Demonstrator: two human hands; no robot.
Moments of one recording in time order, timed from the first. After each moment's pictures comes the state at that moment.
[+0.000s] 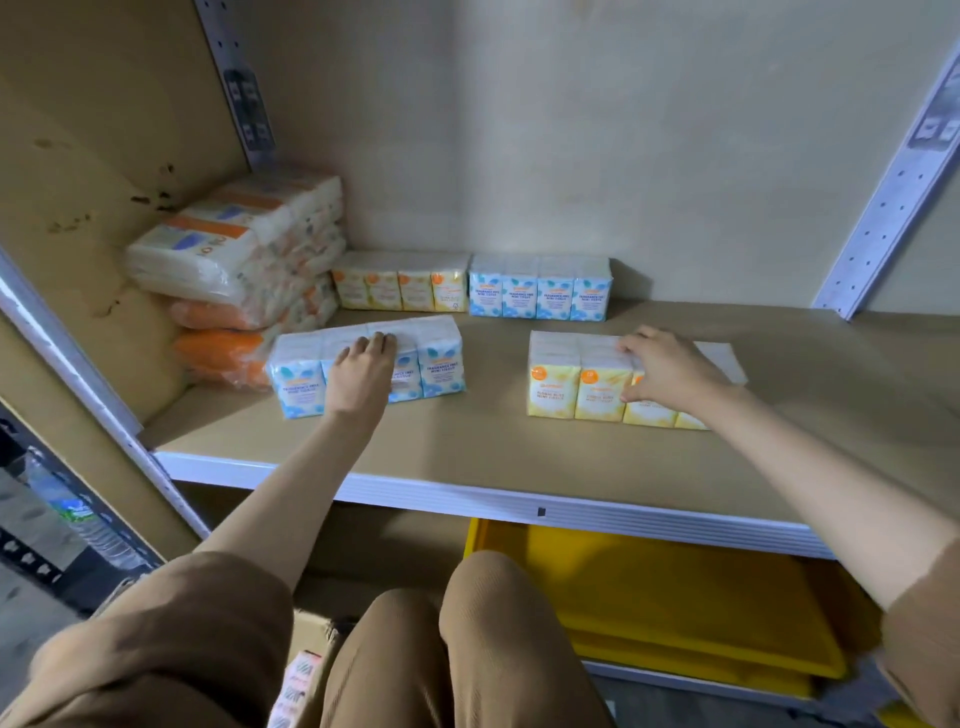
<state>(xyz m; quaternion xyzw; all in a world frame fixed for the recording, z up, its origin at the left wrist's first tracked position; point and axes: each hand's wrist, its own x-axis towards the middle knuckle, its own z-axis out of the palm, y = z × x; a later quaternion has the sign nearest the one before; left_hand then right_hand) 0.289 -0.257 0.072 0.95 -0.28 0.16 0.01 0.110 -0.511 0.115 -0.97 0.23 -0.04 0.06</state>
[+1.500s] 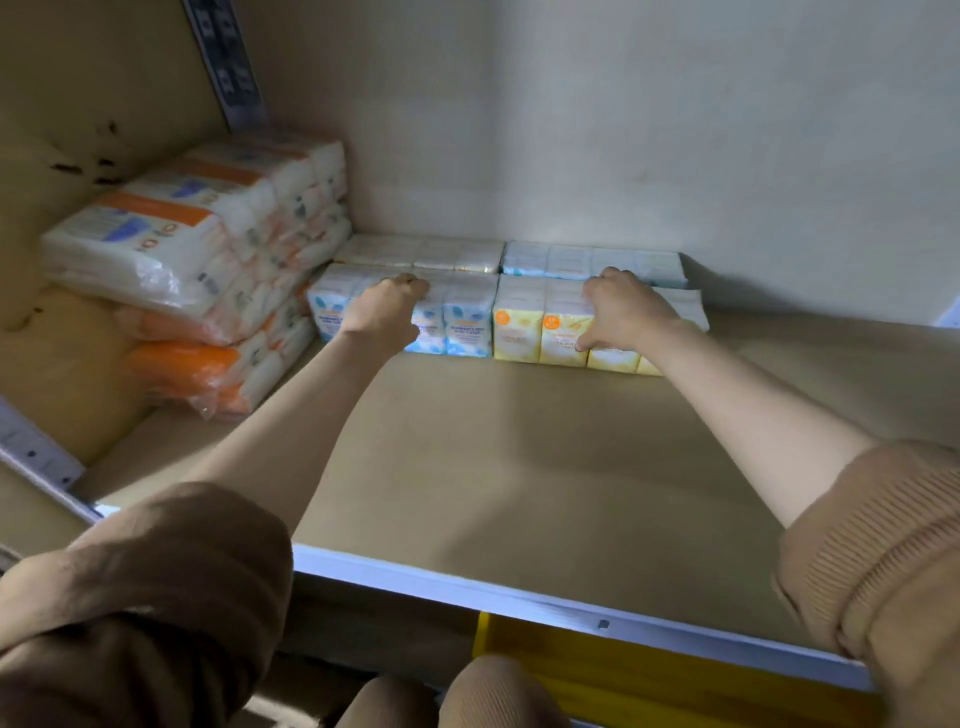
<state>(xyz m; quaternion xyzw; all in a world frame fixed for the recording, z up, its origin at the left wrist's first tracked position) 0.406 -0.314 0.101 0.94 -0.32 0.07 0.08 0.274 -0.517 0.118 -0.98 0.20 -0.04 0.03</state>
